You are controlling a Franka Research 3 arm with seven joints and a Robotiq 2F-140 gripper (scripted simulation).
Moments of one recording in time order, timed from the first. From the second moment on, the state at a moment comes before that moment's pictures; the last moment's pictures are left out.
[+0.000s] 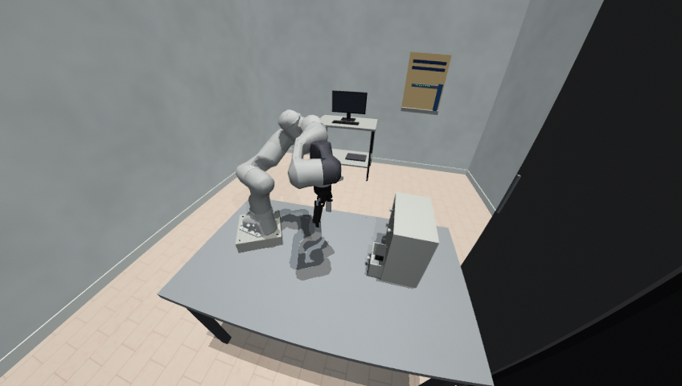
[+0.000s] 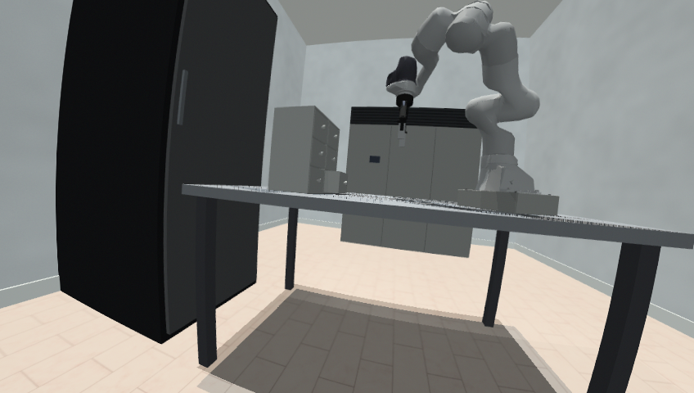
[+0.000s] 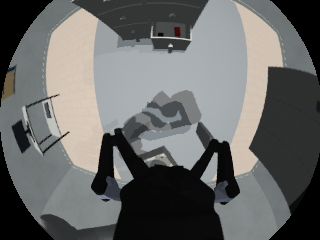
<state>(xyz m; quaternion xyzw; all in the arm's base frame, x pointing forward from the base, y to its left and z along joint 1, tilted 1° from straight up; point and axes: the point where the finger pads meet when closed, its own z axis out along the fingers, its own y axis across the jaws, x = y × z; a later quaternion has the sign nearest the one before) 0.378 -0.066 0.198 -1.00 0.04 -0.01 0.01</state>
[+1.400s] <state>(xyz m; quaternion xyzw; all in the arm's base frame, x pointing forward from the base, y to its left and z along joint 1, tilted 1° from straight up) 0.466 -0.079 0.094 -0.94 0.13 -0.31 -0.01</state>
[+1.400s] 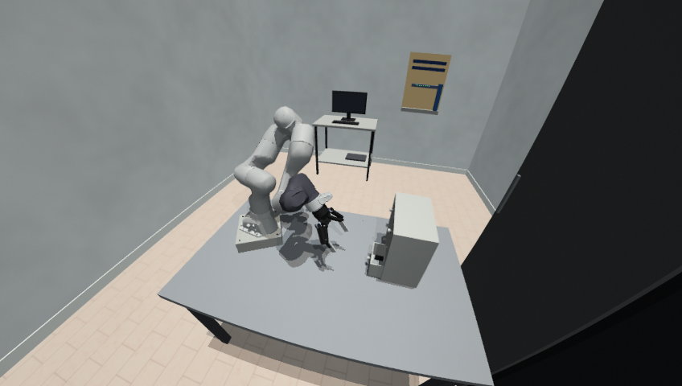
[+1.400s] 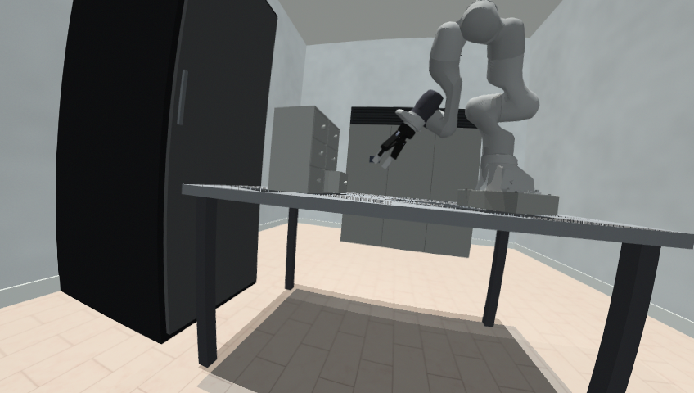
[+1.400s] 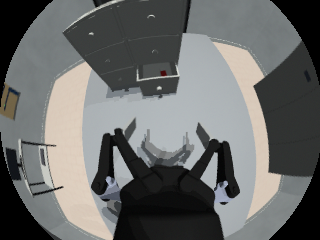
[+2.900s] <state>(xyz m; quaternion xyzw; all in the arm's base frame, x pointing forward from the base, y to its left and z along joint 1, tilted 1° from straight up) 0.491 -0.073 0.085 -0.92 0.04 -0.39 -0.01</state>
